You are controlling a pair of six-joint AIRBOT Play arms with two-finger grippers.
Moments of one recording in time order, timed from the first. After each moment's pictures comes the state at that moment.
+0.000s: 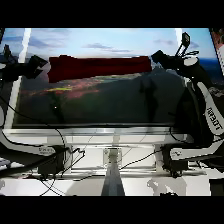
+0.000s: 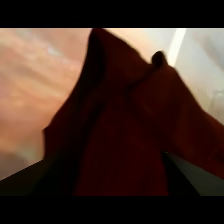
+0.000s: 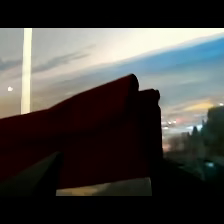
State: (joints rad) left arm 0.45 -1.66 1.27 0.69 -0.87 -1.17; right arm -0.10 -1.56 1.15 -0.66 0.55 1.08
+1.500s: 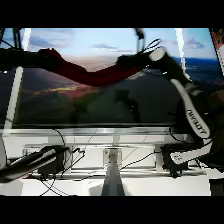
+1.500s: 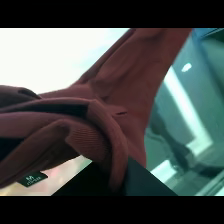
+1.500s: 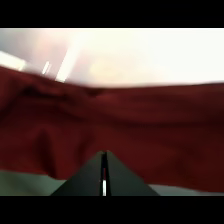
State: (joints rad) left arm 0.19 -1.18 1.30 0.82 -1.31 -0.89; right arm 0.40 -1.65 1.39 -0.74 0.75 1.18
